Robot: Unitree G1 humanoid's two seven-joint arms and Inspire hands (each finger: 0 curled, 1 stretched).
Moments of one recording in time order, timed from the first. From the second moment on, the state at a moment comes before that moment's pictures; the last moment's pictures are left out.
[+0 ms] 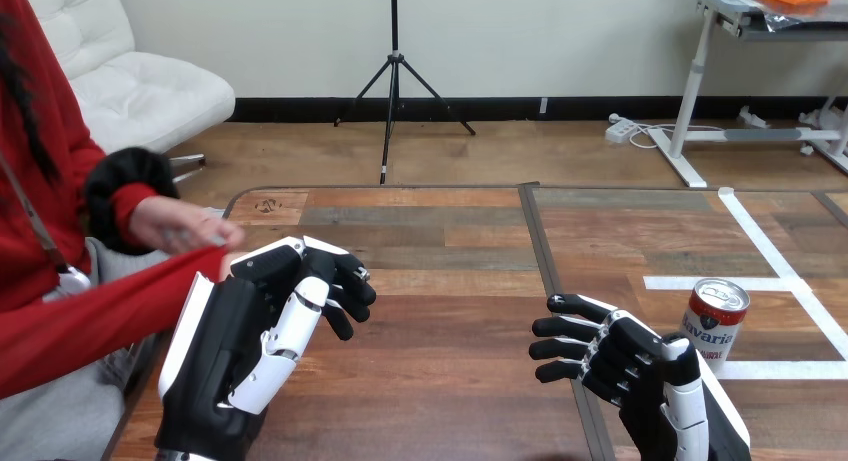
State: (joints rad) left arm 0.33 0.12 -0.02 -0.19 -0.09 -0.45 -0.23; right arm 0.28 -0.16 -0.06 0.20 0.34 -0.49 0.55
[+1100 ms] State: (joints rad) left arm 0.33 0.12 -0.02 -0.19 -0.08 -0.44 -0.22; right arm 0.28 -0.16 -0.06 0.19 0.33 -0.48 0.55
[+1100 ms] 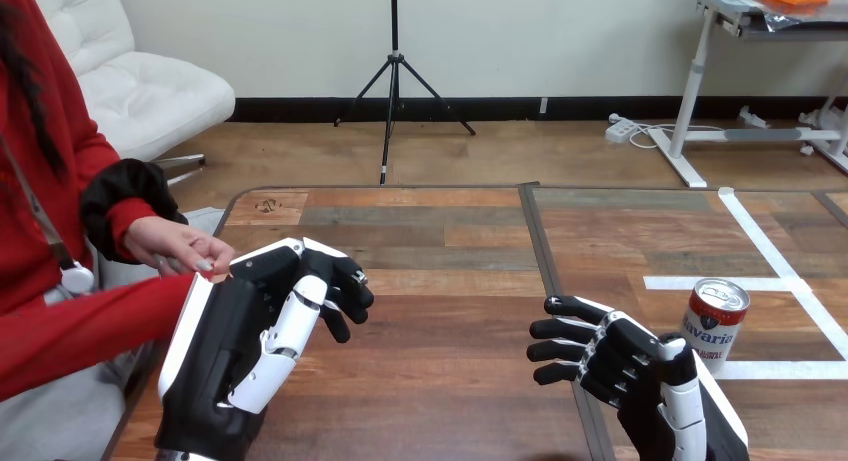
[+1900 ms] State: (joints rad) left arm 0.33 0.12 -0.02 -0.19 -0.07 -0.44 -0.22; right arm 0.16 -0.17 -0.07 0.28 0.10 -0.57 0.40
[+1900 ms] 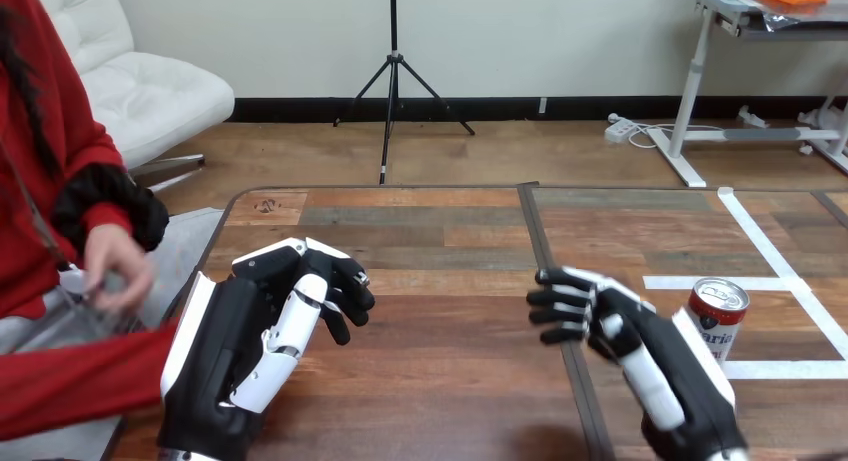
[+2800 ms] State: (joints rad) left arm 0.33 0.12 -0.02 -0.19 -0.07 -0.44 -0.22; right arm -0.17 -0.35 -0.09 0.60 -0.13 -0.63 0.16
